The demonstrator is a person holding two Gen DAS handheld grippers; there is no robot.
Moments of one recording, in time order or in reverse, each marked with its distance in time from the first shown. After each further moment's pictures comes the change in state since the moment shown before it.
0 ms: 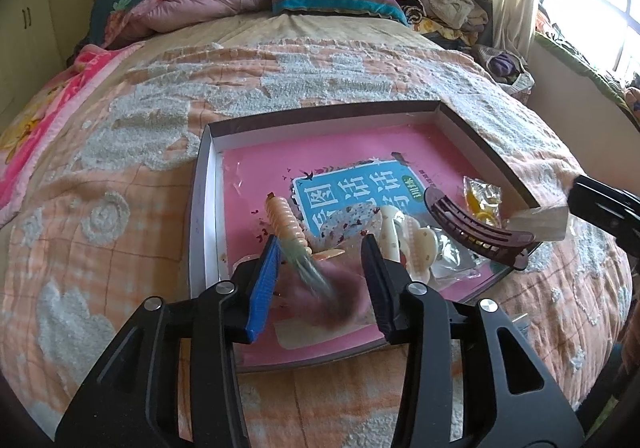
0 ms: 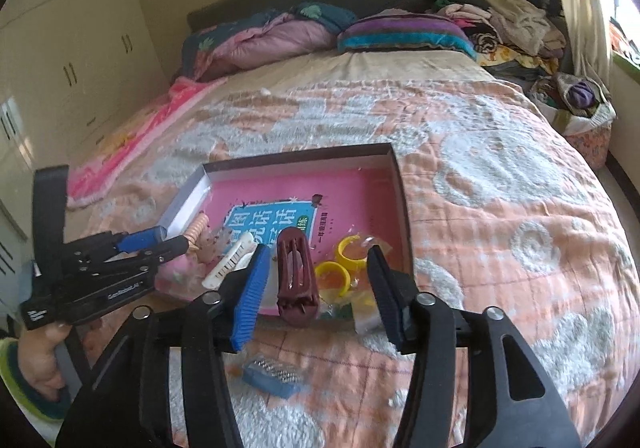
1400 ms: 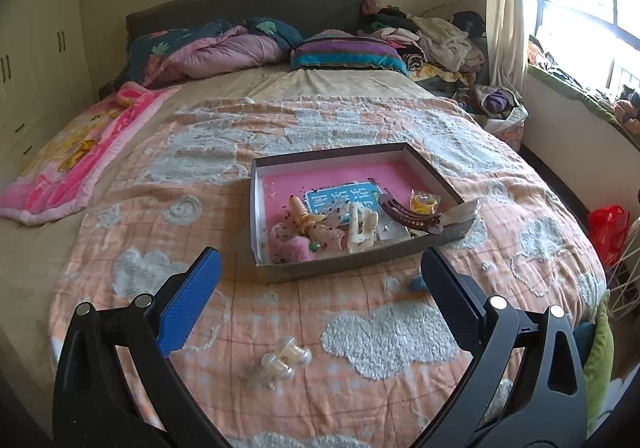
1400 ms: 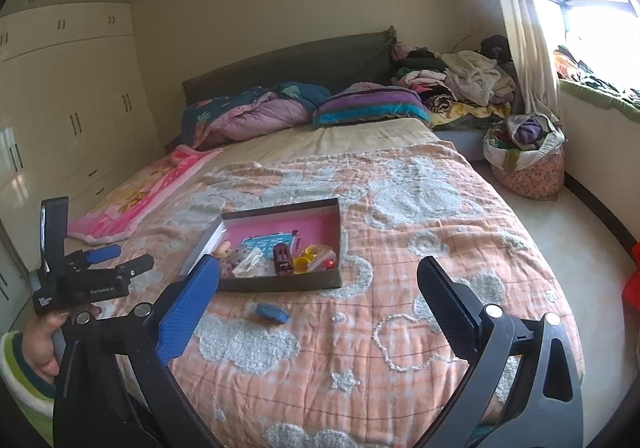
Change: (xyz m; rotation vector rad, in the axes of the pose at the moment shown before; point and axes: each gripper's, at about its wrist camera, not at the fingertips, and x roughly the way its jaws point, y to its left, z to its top) left arm -0.161 -0.027 -0.048 -0.010 -0.170 0.066; right arm -0.216 -0.007 -0.063 0.019 -0.255 -0.059
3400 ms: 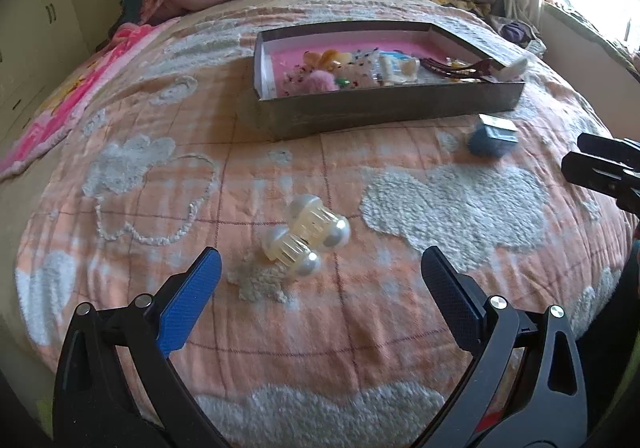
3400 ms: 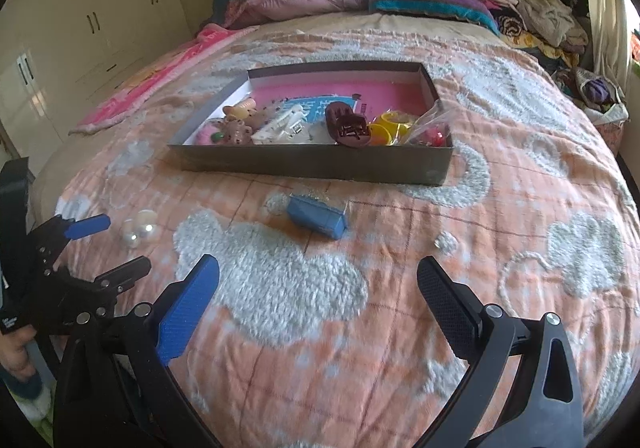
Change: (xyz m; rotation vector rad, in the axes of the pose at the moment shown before) left arm 0.070 0.016 -0.108 0.025 0.236 0.053; right arm 0.171 0.056 -0.087 -0.129 0.398 0.107
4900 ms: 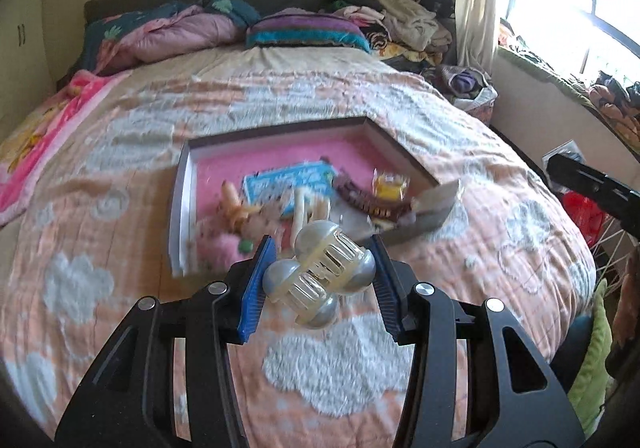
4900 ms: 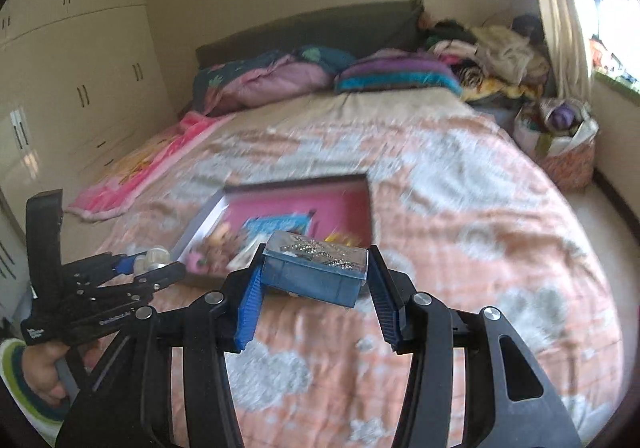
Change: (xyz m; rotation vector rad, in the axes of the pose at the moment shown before) left arm -0.022 -0.047 0.106 0.029 -0.181 -0.190; right arm -0.095 -0.051 0.055 0.081 -0.299 -0.062
